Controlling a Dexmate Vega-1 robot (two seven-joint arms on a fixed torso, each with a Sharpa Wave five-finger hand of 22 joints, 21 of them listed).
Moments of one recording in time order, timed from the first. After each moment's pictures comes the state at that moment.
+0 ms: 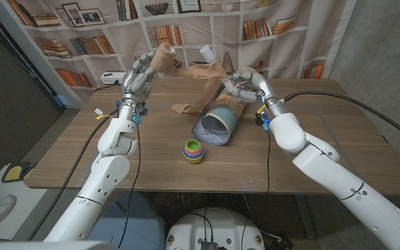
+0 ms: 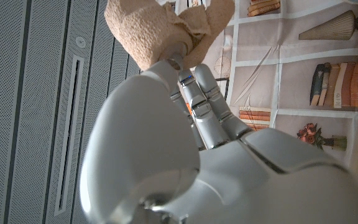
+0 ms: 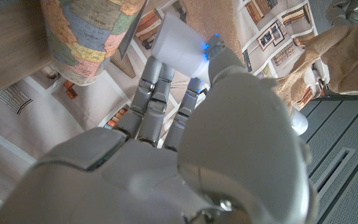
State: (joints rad) left arm 1.14 0.39 0.09 -1.90 -0.84 -0.32 -0.03; left_hand 1.51 0.07 0.50 -0.17 0.18 0.78 -0.04 0.58 0.53 0.76 -0.12 0.60 0.59 1.04 -0.14 0.23 0.40 0.43 -0.13 1.35 0.18; right arm -1.04 -0.66 -0.43 -2.20 -0.10 -0.29 -0.33; right_hand 1.39 0.01 0.28 -0.19 0.25 0.81 -0.14 0.21 0.39 0.81 -0.13 0.43 0.65 0.88 0.04 0.20 1.08 0.38 -0.04 1.32 0.17
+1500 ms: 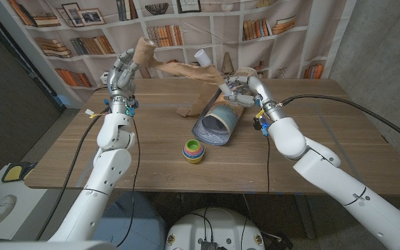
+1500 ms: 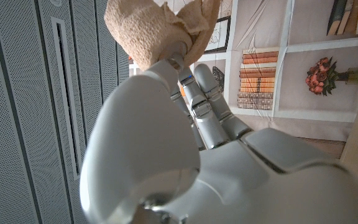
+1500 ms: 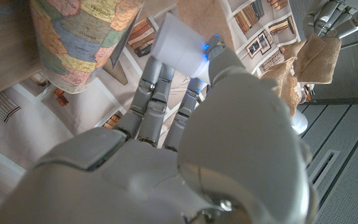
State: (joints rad) left arm 1.07 0.31 0.05 -1.81 -0.73 -0.36 0.13; left_hand 1.51 0.07 0.50 -0.17 0.19 0.80 -0.02 0.59 0.51 0.76 -0.12 0.60 0.57 1.04 -0.13 0.22 0.40 0.43 -0.13 1.35 0.18; right arm -1.06 -0.68 -0.45 -2.21 -0.11 -0.27 -0.31; right_hand 1.39 0.02 0.28 -0.19 0.25 0.81 -0.14 0.21 0.39 0.81 -0.13 0.44 0.65 0.88 0.04 0.20 1.08 0.38 -0.04 1.32 0.17
